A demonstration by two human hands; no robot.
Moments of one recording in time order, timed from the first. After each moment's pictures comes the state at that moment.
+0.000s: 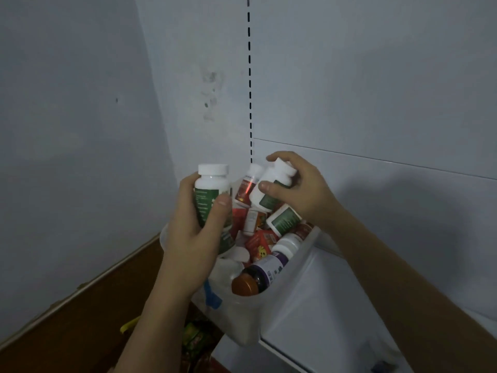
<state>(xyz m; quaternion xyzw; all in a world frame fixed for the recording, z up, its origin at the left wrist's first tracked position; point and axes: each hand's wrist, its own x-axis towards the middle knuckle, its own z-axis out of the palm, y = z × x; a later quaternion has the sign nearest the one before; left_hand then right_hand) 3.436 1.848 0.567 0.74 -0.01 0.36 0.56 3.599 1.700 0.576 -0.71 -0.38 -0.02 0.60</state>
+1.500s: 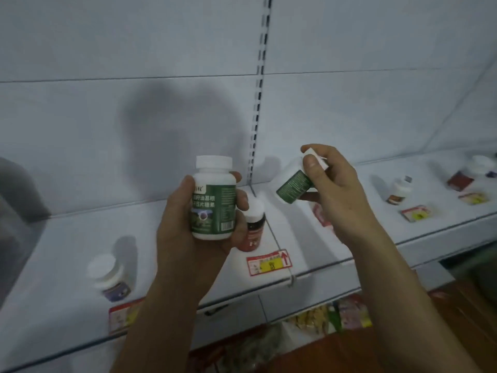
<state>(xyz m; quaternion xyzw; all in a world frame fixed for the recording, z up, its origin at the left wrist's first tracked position) 3.440 1.476 0.507 0.34 -0.17 -0.25 0.89 3.397 1.266 0.517 -0.74 0.13 -0.25 0.61</state>
